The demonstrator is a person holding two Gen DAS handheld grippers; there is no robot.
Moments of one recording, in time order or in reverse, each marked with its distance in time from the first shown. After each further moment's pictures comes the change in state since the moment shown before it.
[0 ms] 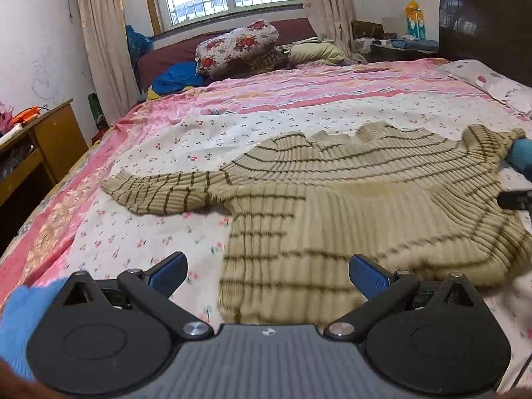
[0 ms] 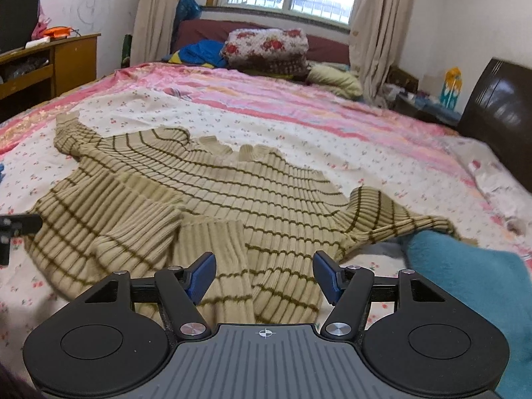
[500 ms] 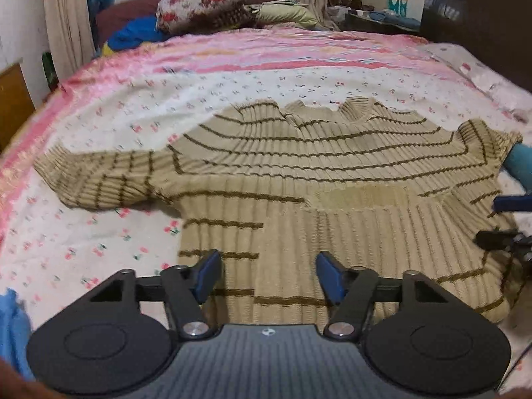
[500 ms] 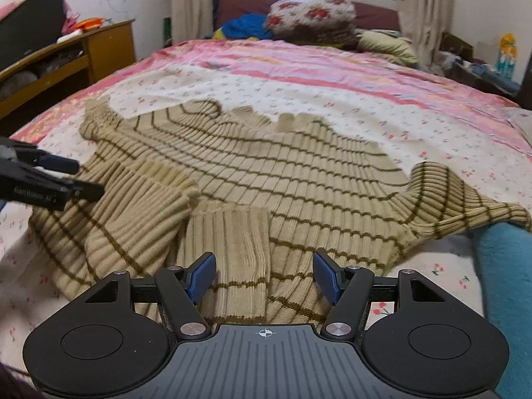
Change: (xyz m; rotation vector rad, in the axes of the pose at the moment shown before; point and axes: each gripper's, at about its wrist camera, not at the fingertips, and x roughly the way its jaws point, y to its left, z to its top) left arm 0.072 0.009 0.024 -0.051 0.158 -0.202; right arm 0.057 -0.015 0.000 -0.031 0.105 0.210
